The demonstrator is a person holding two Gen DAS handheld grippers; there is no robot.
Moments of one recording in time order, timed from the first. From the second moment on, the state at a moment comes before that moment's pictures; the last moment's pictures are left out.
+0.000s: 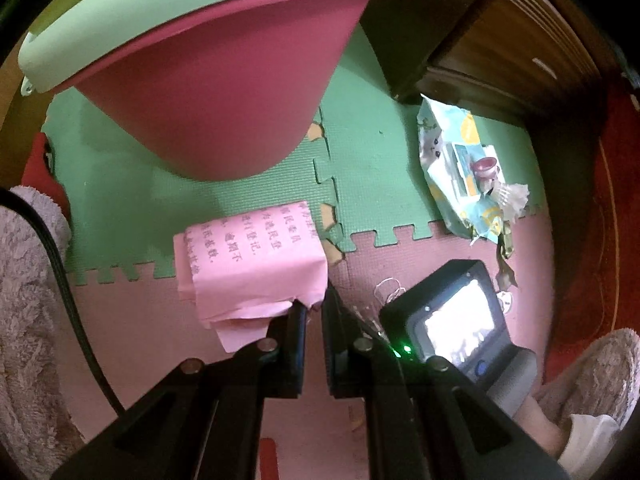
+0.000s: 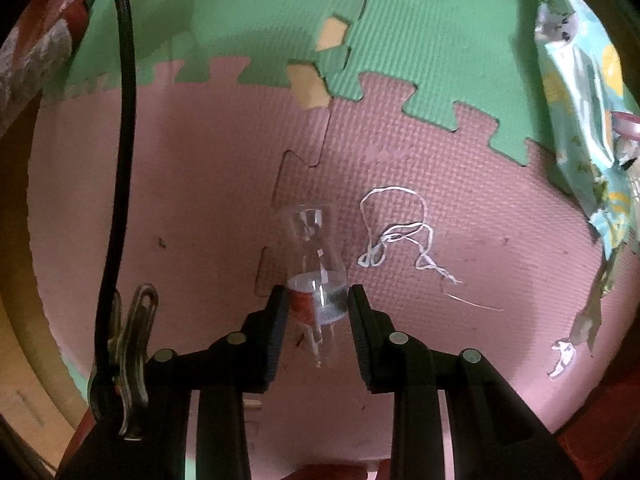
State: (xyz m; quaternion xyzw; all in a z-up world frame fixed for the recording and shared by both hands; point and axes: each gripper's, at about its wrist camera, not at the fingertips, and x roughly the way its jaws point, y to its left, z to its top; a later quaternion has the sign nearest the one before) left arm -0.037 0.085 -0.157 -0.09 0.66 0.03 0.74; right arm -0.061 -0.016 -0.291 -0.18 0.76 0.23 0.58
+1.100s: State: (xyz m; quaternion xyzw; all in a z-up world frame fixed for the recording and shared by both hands) left arm -0.052 0.066 -0.095 -0.08 0.64 0.01 0.76; right arm 0.023 -0.095 -0.139 -0.03 0.72 0.21 0.66
